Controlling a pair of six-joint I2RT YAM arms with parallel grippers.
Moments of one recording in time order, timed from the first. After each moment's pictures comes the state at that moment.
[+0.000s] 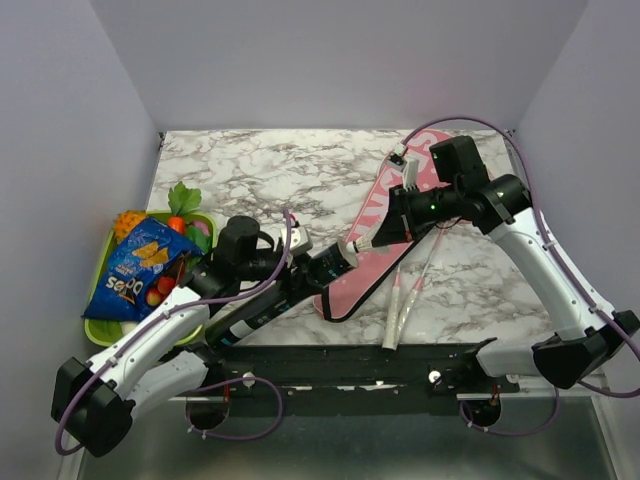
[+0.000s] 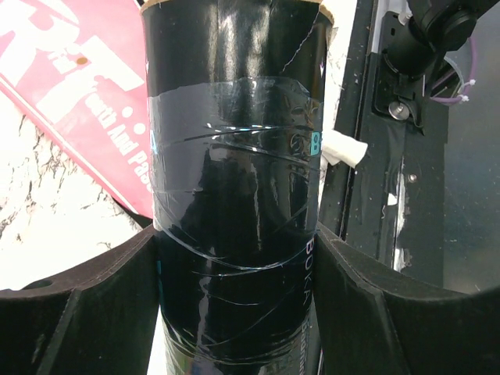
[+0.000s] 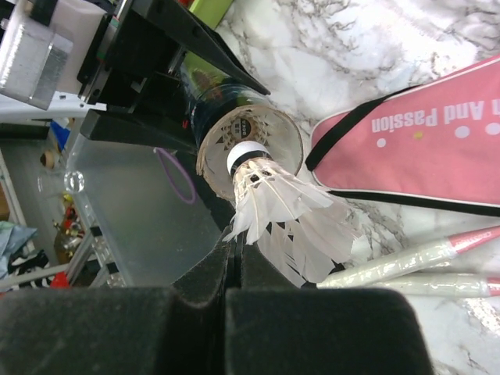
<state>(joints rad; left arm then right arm) -0.59 0.95 0.68 -0.17 0.75 0.13 0.50 1.33 1.54 -1.03 -0.71 0.18</state>
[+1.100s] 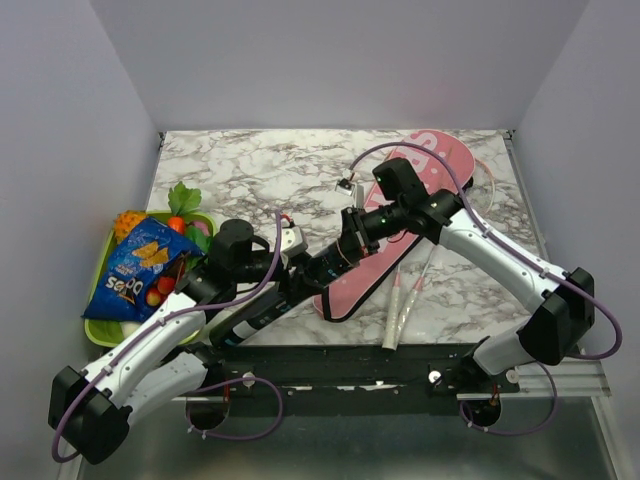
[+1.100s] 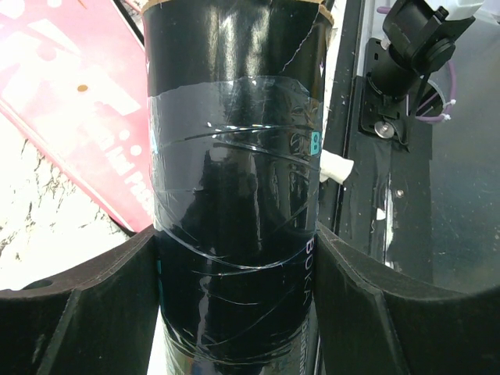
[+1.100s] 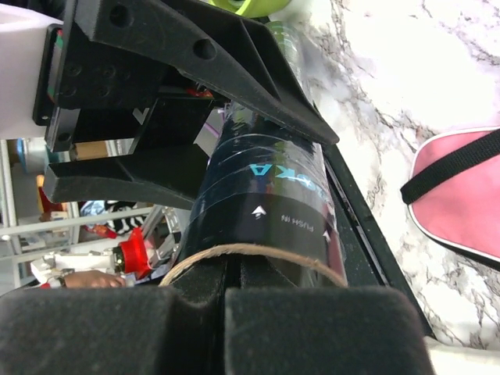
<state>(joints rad) -0.59 0.89 0.66 -0.11 0.77 0.08 0.68 1.48 1.36 -0.68 -0.87 0.40</state>
